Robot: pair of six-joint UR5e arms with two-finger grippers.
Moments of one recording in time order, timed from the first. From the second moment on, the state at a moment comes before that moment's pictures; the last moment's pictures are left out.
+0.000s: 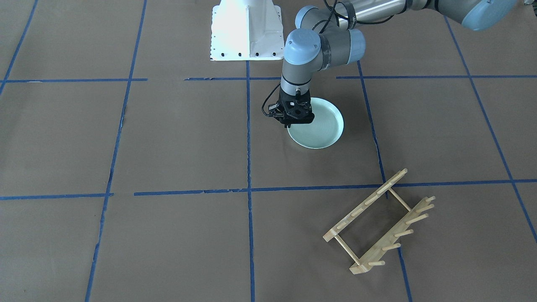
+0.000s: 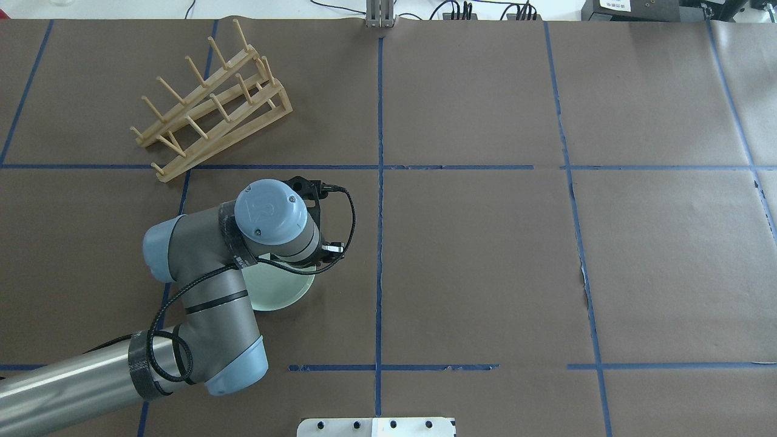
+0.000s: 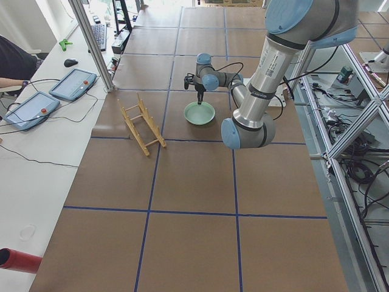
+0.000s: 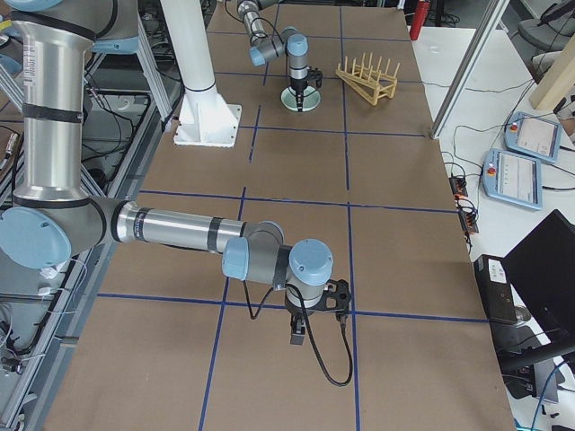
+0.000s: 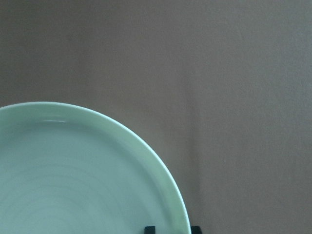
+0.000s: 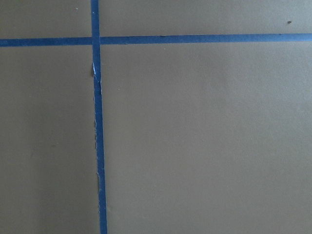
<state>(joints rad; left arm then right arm) -0.45 -2.17 -1.65 -1.70 -1.81 -1.28 1.62 -1.68 1.60 -1.60 2.30 -0.07</state>
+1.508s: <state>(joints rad) -0.97 -2.25 -2.05 -1.66 -1.97 -1.31 1.62 -1.68 1.60 -1.60 2.30 -0.07</state>
